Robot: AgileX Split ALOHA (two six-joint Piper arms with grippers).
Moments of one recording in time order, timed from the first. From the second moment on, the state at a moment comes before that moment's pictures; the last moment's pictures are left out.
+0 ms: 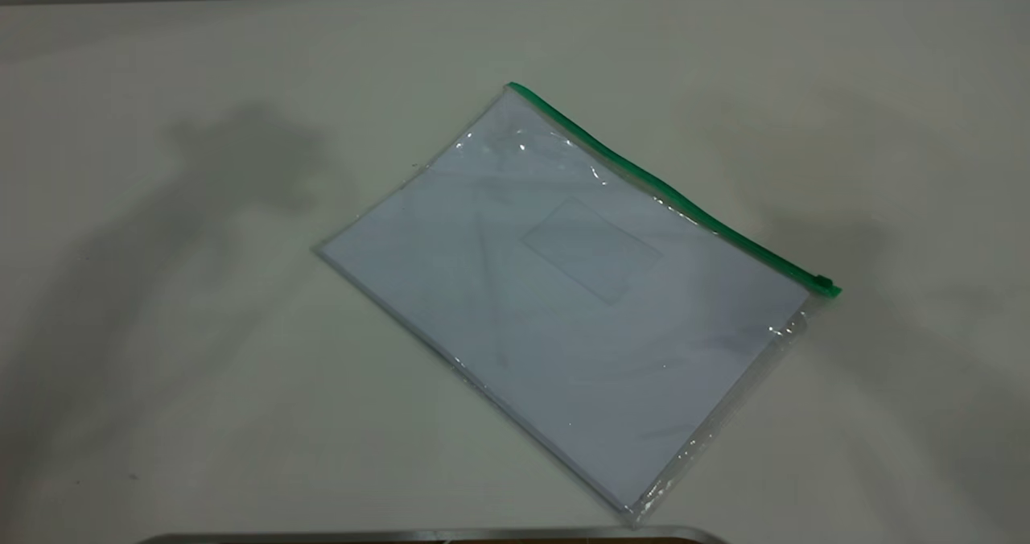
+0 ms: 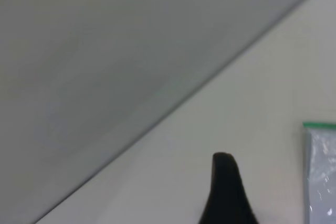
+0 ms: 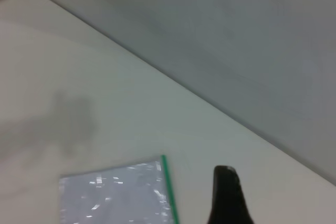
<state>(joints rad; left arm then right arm) -0.24 1.81 -2.30 -0.12 1.17 0.46 0.34 1.40 -1.88 0.25 1.12 -0.34</state>
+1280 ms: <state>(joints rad) -0.24 0.44 -1.01 0.01 1.17 0.09 0.34 0.09 -0.73 0.30 1.20 -0.25</state>
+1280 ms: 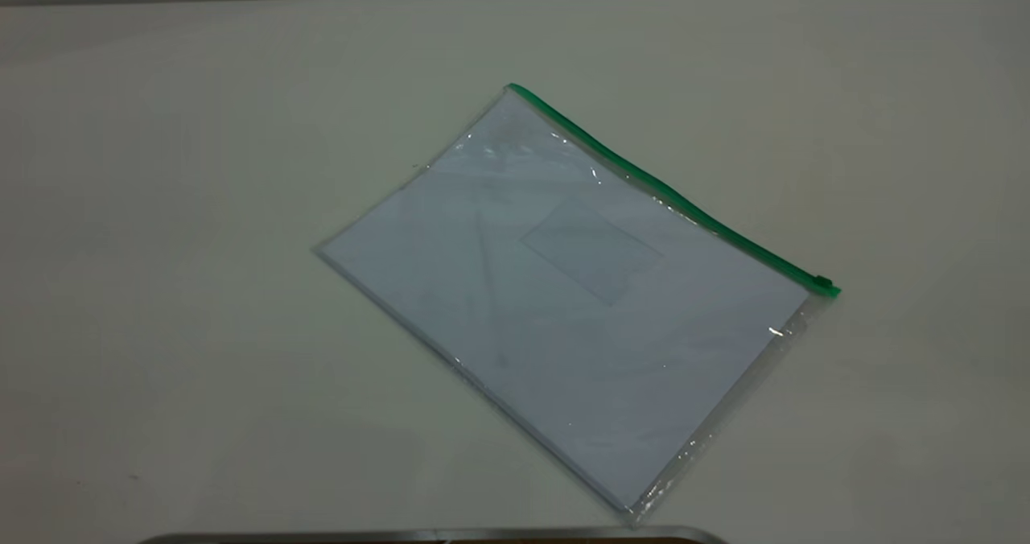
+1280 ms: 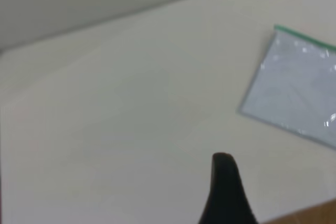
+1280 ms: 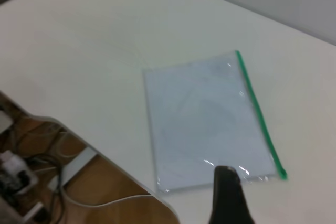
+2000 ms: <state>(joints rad) -0.24 0.22 -0.54 -0.08 1.16 0.09 0.34 -0.02 -0.48 0.11 1.14 -0.21</state>
